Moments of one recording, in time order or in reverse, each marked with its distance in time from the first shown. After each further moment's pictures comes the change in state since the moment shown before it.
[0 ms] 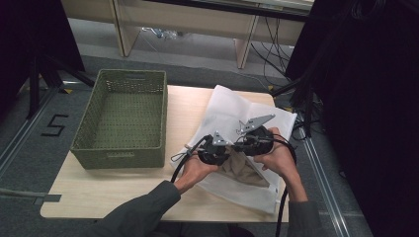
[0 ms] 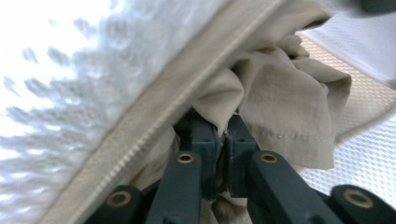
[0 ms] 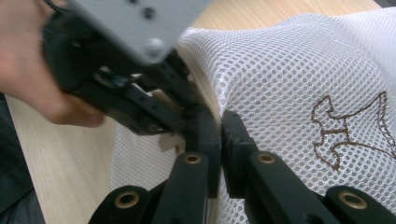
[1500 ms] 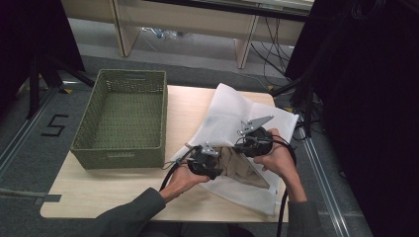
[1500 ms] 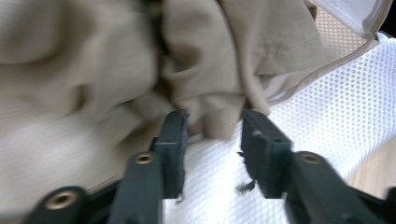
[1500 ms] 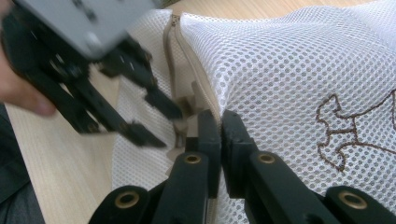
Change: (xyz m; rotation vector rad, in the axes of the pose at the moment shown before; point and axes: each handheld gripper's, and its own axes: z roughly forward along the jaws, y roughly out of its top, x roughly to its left) left arm -0.002 -0.034 -0.013 0.084 -0.083 -0.047; right arm 0.000 -0.003 0.004 0.032 0.003 0.014
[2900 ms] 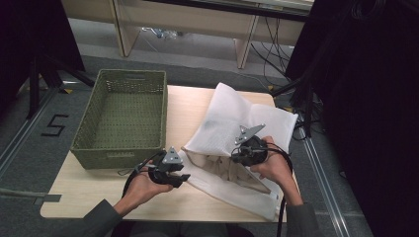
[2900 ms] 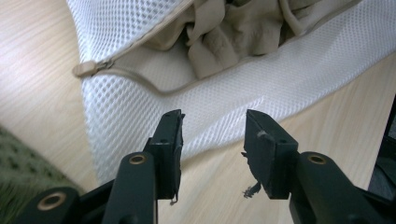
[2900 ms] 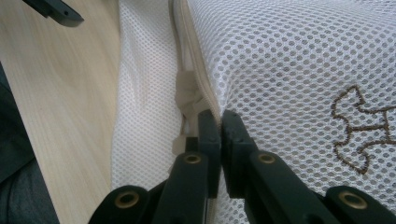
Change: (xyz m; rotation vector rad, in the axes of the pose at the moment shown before) left arm 0.016 -0.049 -0.111 0.027 0.119 0.085; right arm 0.015 -0.011 0.016 0.091 0.022 -0.024
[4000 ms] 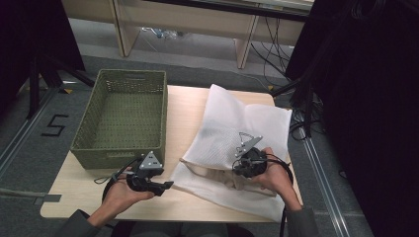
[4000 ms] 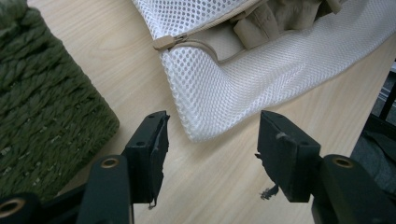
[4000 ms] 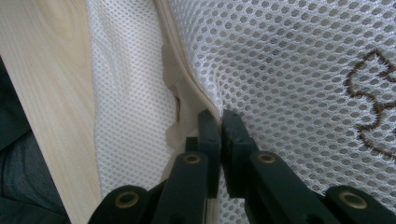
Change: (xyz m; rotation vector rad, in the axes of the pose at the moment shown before) left arm 0.008 -0.034 -0.038 0.014 0.024 -0.067; right arm 0.008 -0.028 0.021 0.082 0.019 0.006
